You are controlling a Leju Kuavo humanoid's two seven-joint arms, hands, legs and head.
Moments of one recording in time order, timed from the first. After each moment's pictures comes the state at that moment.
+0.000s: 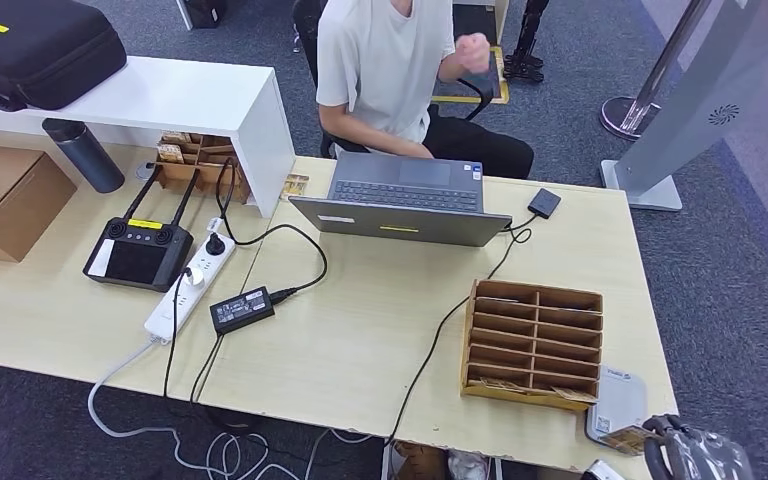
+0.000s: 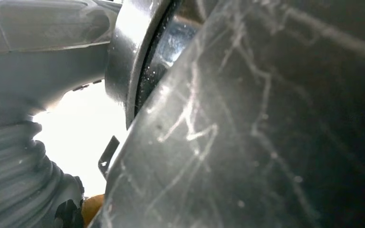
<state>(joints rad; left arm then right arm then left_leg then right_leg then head) -0.09 -0.14 -0.57 -0.06 -0.41 -0.15 0.39 0.39 -0.74 0.33 -1.75 1.03 -0.44 0.33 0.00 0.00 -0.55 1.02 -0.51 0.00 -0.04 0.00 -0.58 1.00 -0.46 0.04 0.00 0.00</state>
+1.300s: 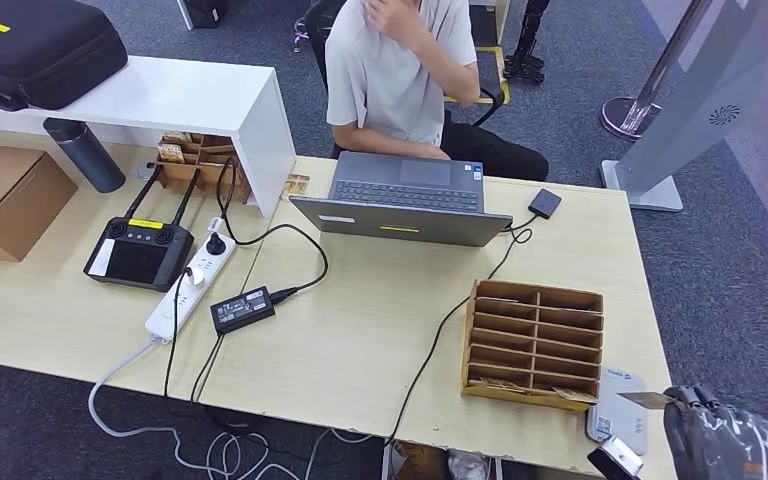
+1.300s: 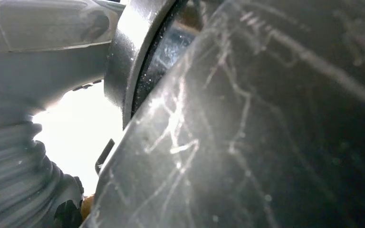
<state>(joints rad) -0.09 -0.17 -0.45 -0.04 -0.53 -0.12 0.39 0.36 -0.59 0.16 -1.71 1.20 -0.56 0.22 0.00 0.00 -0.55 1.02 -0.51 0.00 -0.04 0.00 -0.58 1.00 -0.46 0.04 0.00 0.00</state>
